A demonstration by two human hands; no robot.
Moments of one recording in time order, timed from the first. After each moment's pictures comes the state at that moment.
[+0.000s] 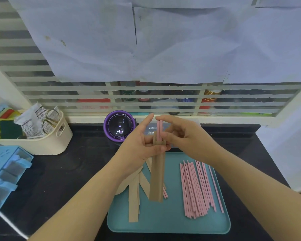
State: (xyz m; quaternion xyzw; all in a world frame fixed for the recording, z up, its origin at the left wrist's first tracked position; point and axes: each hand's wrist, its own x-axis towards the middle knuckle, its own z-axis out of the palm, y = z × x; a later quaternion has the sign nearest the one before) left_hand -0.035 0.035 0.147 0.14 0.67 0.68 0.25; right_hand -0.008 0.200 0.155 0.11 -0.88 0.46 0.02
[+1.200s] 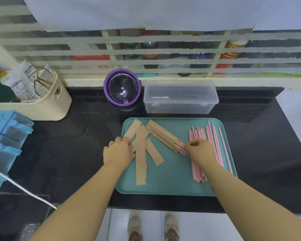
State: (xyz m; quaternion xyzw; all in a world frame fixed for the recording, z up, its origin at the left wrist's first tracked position) left_hand -0.040 -0.035 -0.030 0.06 0.98 0.02 0.19; right_hand 0.027 0.196 -0.033 -0.36 -0.80 0.48 -0.06
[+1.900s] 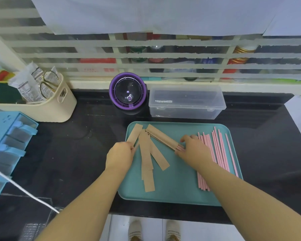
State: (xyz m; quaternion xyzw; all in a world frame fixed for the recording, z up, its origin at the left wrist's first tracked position) left_hand -0.046 -0.037 -0.025 0.04 0.98 0.13 0.13; right_hand -0.004 0.187 -0.038 -0.15 -0.96 0.19 -0.14
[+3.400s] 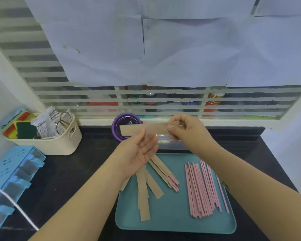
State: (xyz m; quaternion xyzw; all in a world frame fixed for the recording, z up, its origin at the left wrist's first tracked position) left_hand -0.033 0.018 0.145 -0.12 0.46 0.83 0.29; right_hand -0.011 0.182 0.158 -0.07 -0.82 0.56 0.03
